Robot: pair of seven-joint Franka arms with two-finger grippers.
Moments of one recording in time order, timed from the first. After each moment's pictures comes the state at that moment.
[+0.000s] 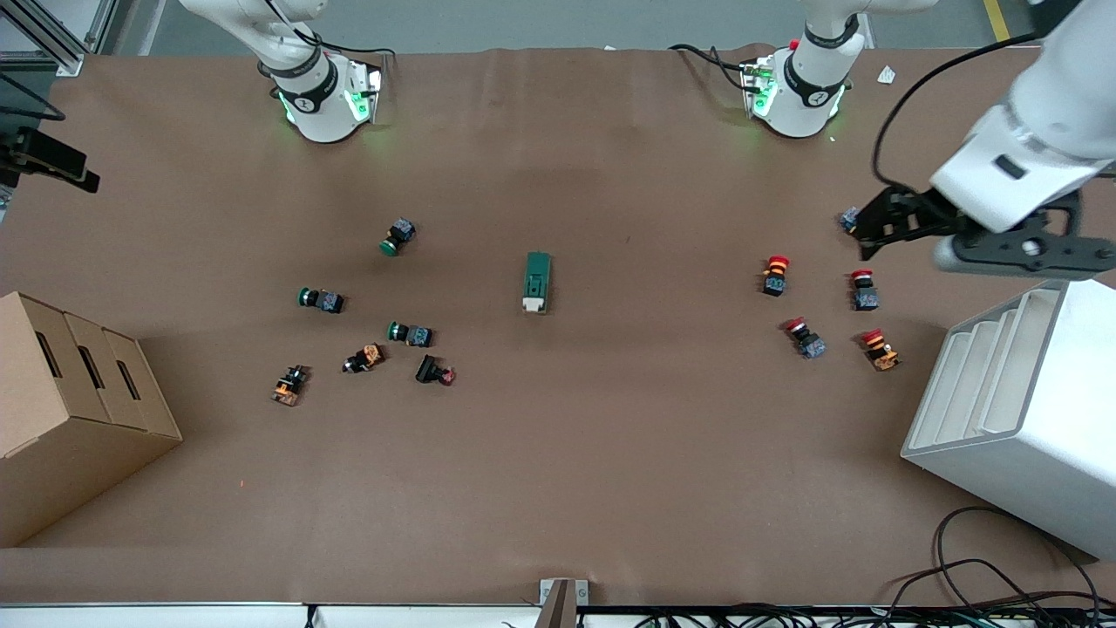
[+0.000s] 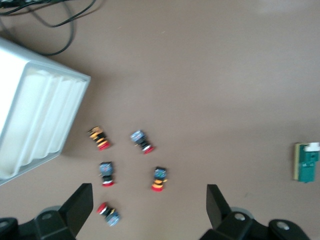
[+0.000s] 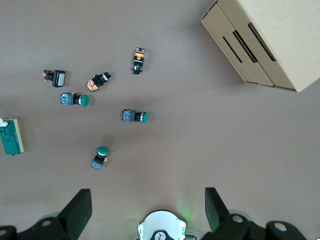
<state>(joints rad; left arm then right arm) -0.09 0.16 -0.16 -1.28 0.06 1.48 -0.13 -0.05 0.01 -0.01 -1.41 0.00 1.28 0.01</state>
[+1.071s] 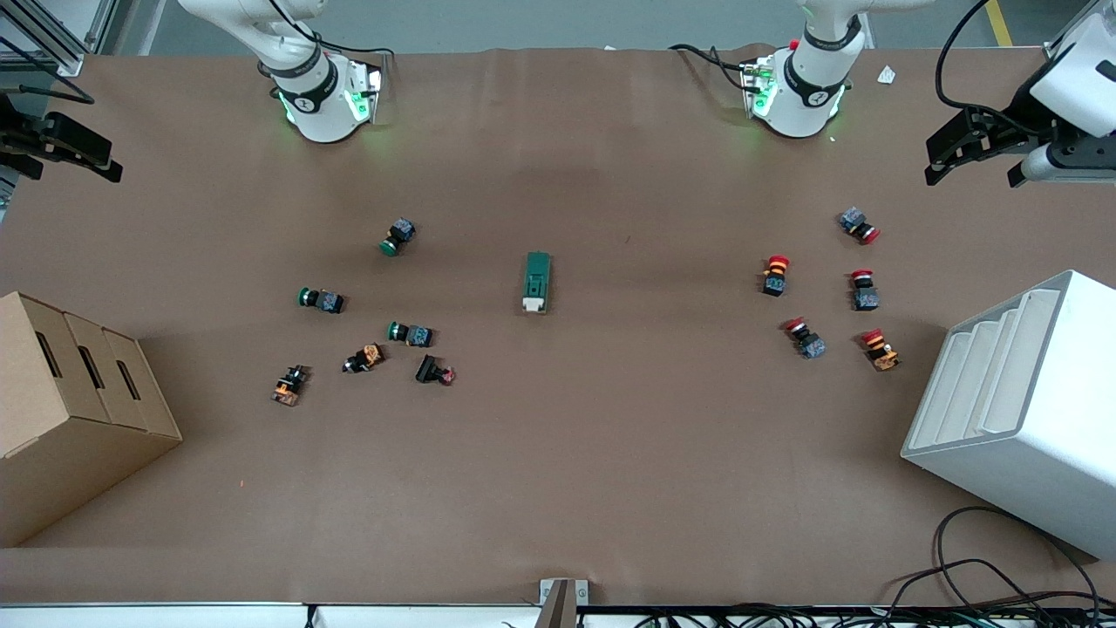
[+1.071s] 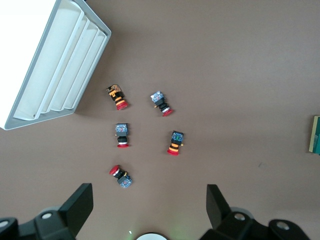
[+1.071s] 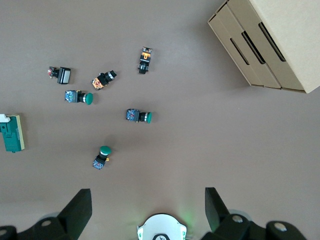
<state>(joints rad) -0.01 -0.14 -0.10 -1.65 -0.01 1.51 -0.07 -0.02 -0.07 -0.02 -1.51 0.00 1.33 0.01</state>
